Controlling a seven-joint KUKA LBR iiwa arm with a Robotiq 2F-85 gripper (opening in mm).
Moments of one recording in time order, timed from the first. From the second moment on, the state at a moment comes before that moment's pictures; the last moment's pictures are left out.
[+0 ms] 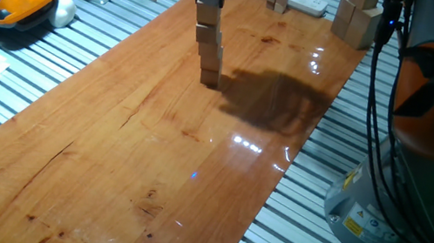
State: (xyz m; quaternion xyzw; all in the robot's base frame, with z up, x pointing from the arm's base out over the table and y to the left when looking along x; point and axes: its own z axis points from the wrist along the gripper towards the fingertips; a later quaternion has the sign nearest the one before) arm 0.521 -0.120 0.251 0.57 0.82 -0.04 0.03
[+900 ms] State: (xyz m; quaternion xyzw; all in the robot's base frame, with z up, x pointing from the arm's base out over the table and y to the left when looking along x) arm 0.521 -0.119 0.250 0.57 0.82 -0.04 0.03
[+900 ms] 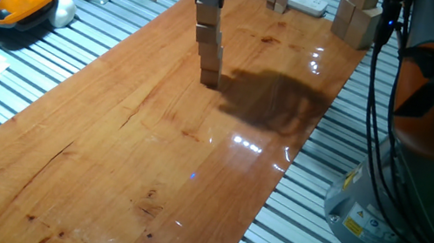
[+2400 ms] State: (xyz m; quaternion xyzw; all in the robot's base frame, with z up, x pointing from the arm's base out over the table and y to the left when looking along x) arm 0.521 -0.120 0.249 0.57 0.82 -0.07 0.03
